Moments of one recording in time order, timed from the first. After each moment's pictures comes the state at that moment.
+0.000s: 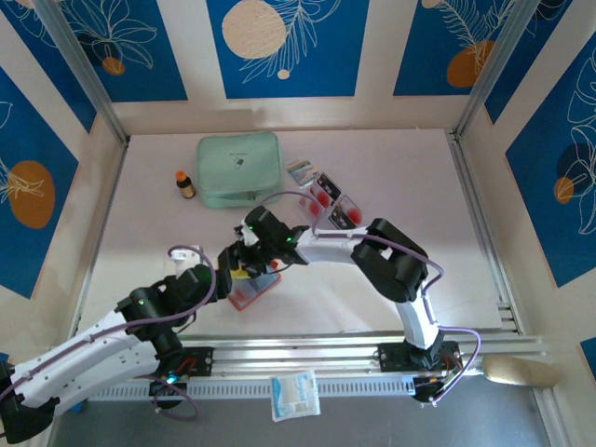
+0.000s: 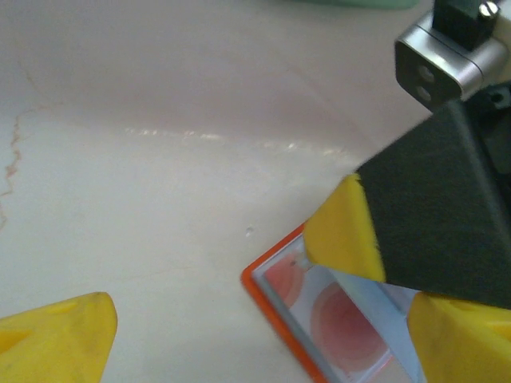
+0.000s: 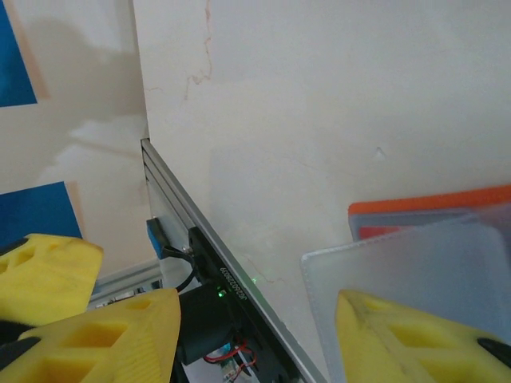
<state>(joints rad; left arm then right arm) -0.91 0.60 0.54 -0.85 -0.56 -0.87 0.96 2.00 1.26 0.01 -0.64 1.06</state>
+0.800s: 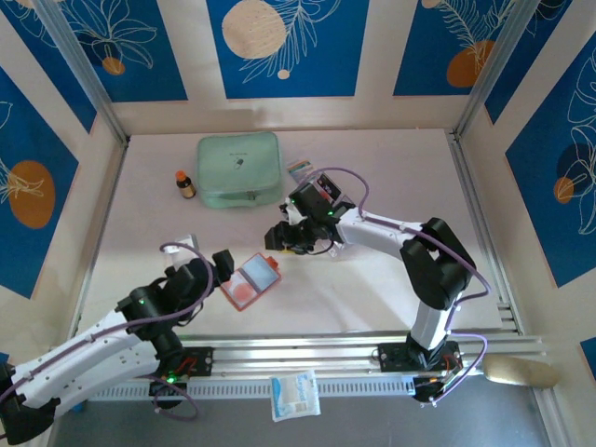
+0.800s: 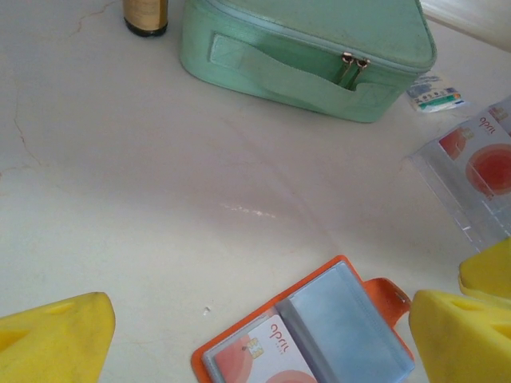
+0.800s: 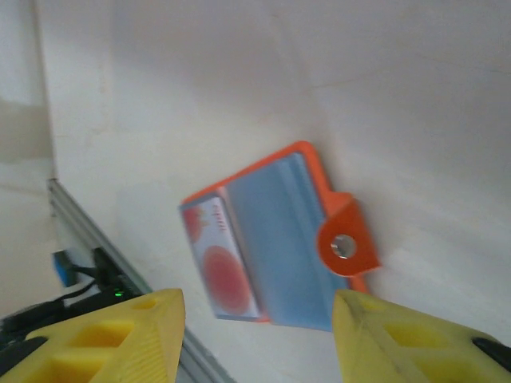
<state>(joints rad) -0.90 0.62 0.53 -0.68 -0.66 -0.92 0.75 1.78 1.18 -0.40 -0.49 0.71</state>
